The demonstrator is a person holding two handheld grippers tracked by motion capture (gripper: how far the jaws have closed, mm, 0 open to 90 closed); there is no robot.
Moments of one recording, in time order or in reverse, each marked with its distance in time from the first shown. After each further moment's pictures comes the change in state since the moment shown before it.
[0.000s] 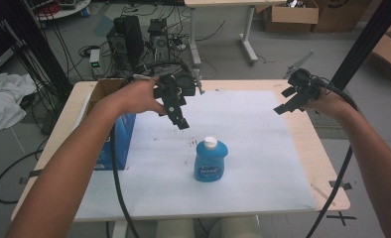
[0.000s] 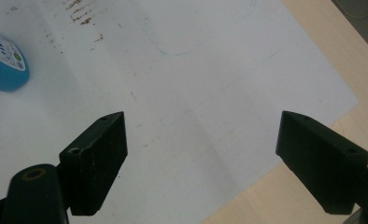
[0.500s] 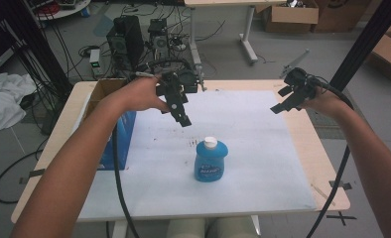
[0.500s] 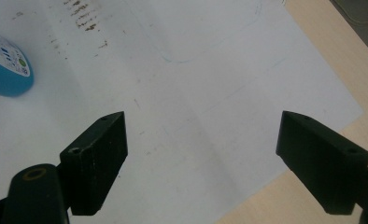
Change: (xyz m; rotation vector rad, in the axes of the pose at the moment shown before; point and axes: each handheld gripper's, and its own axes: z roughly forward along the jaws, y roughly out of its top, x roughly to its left) left arm 0.006 0.005 0.000 -0.002 0.003 -0.012; right arm 0.002 0.008 0.005 0.001 0.011 -0.011
